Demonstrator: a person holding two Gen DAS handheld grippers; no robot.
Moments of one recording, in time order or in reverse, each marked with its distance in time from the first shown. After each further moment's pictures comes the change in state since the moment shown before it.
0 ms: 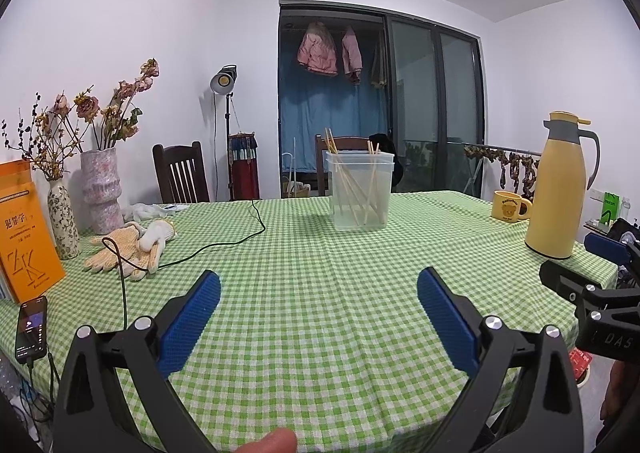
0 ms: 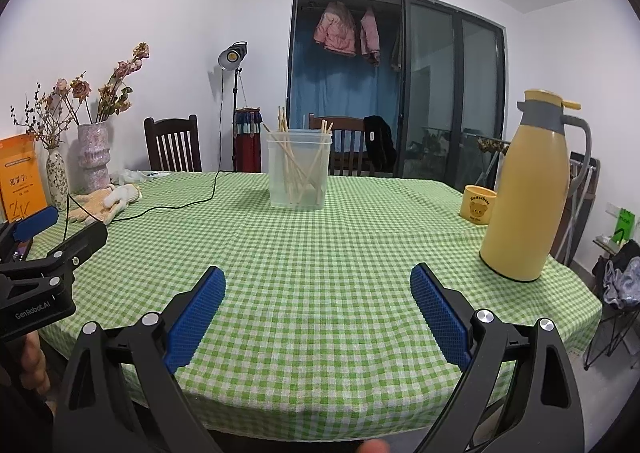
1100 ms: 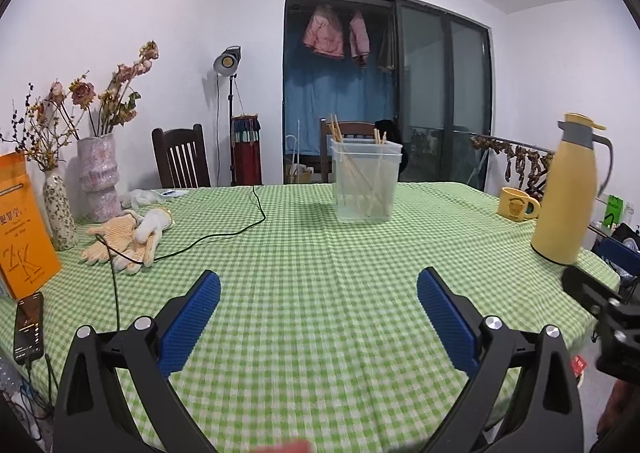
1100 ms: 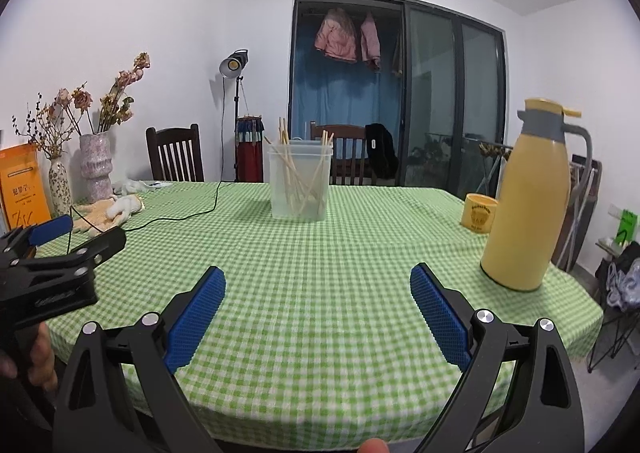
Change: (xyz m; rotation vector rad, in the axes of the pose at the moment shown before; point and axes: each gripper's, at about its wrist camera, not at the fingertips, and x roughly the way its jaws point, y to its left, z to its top) left arm 0.034 0.006 0.023 -0.040 0.079 0.001; right arm 0.002 -0.006 0.017 -0.002 -0.039 0.022
